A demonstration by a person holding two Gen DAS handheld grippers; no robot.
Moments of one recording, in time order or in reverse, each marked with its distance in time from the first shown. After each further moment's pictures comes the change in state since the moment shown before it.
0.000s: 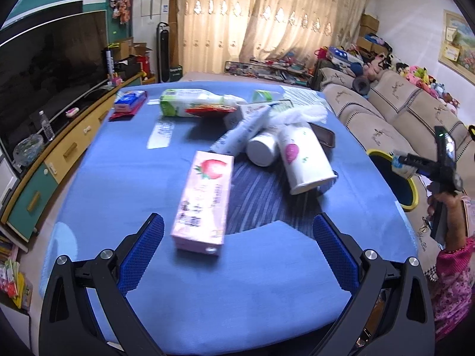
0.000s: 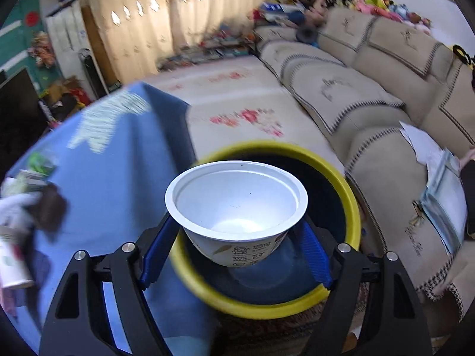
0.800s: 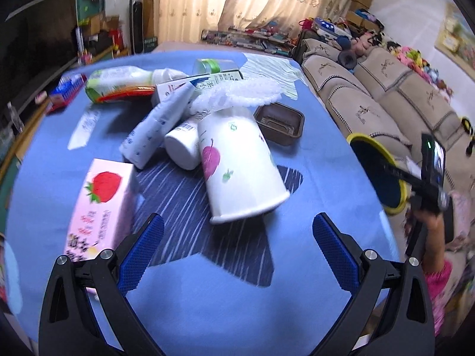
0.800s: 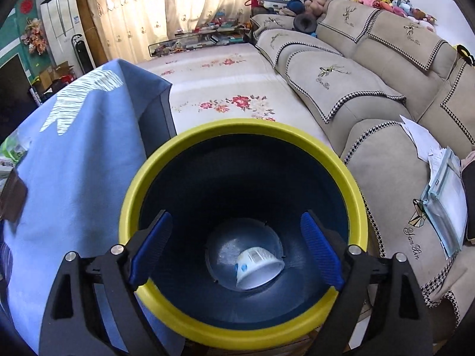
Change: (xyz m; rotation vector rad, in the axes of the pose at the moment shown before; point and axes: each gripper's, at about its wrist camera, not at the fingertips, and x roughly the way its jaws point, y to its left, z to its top) left arm 0.086 -0.073 0.043 -0.013 0.170 -0.103; right arm 0.043 -0.022 -0.005 -0.035 0.035 -0.026
